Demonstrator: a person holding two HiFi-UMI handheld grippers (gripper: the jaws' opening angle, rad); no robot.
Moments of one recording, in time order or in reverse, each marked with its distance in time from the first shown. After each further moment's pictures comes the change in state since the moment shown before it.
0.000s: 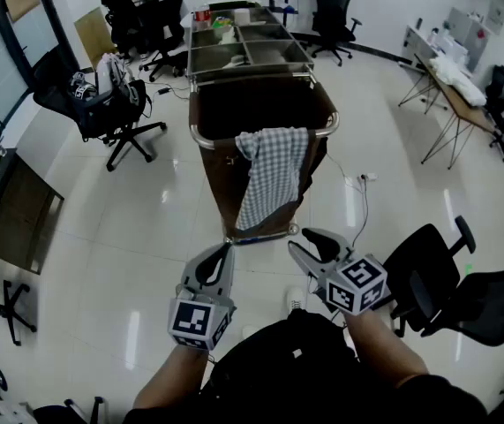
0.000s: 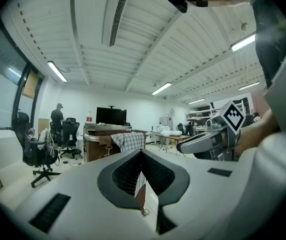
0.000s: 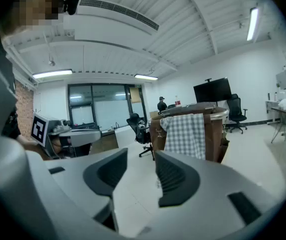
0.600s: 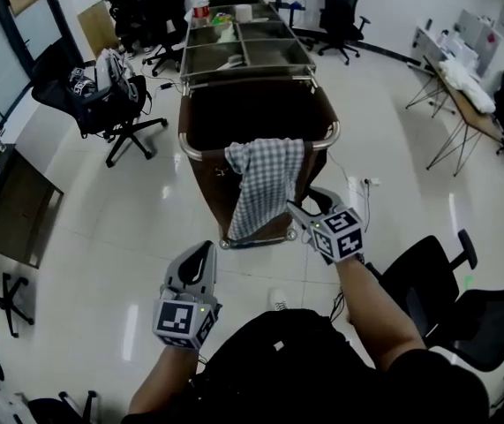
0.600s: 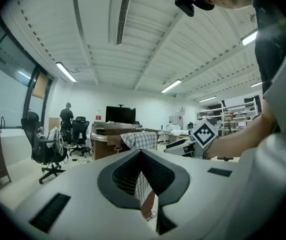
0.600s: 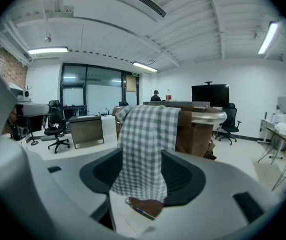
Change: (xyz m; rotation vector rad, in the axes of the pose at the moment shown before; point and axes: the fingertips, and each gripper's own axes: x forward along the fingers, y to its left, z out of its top) left arm 0.045 0.035 0.003 -0.018 0.002 0.121; right arm 0.101 -0.162 0.008 -0.152 0.093 -0.118
